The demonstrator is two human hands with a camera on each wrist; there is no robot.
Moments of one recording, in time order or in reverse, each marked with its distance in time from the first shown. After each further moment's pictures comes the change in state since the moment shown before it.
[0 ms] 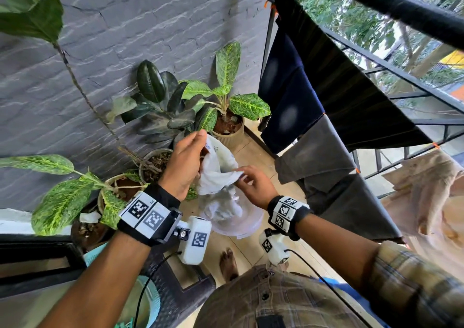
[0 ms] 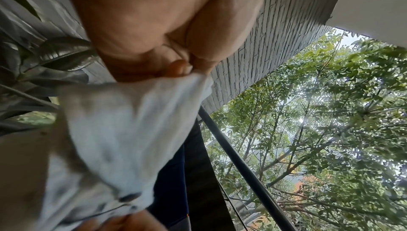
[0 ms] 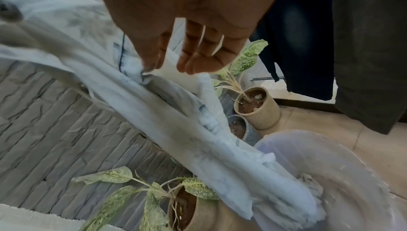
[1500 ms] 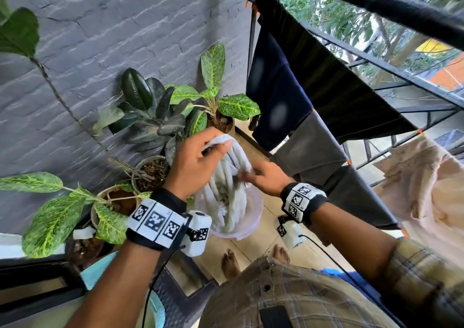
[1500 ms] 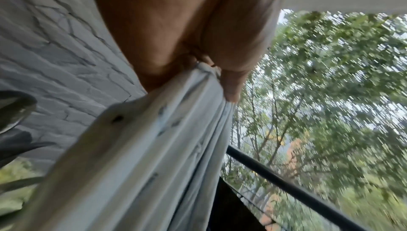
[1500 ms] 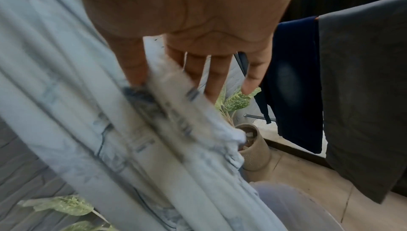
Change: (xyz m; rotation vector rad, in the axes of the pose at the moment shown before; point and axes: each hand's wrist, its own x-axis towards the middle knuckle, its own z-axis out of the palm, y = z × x) left_hand 0.003 0.013 0.006 0.417 -0.317 0.575; right_hand 0.008 -0.001 -0.046 -0.233 -0.124 0.088
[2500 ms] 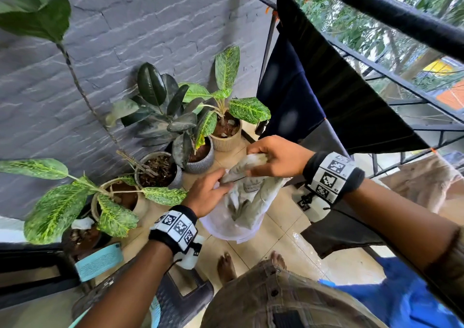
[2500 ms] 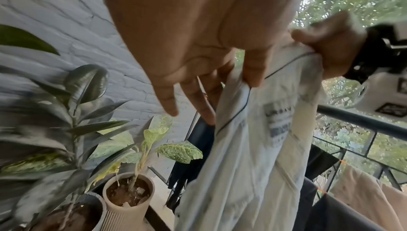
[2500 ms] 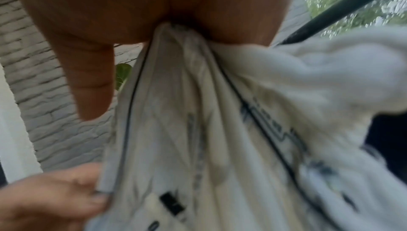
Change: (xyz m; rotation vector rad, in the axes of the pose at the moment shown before) left_hand -0.042 -0.096 0.024 0.083 -0.155 -0.340; right_hand 0.005 -0.084 -0.075 -0.119 -0.243 -0.416
